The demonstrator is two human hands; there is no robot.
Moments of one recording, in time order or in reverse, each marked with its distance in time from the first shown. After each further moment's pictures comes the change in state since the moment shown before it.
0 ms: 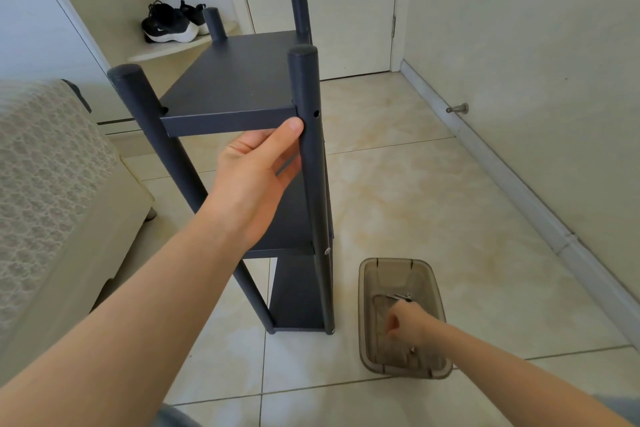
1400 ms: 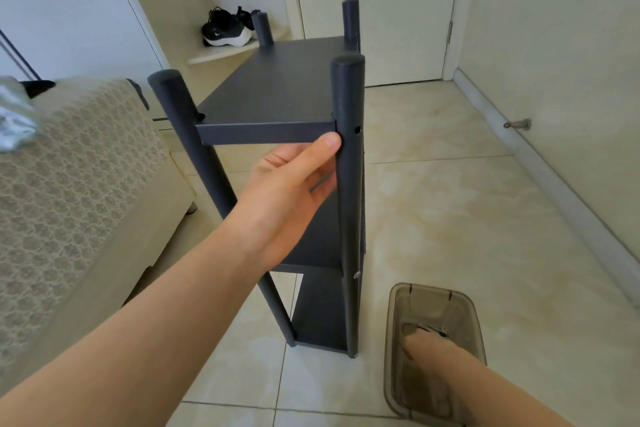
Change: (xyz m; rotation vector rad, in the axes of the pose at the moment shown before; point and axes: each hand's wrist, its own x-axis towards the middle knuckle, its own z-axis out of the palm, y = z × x) left_hand 0.006 -0.005 -0.006 -0.048 -0.048 -0.037; right_hand 0.042 -0.010 0.000 -0.622 -0.144 -0.191
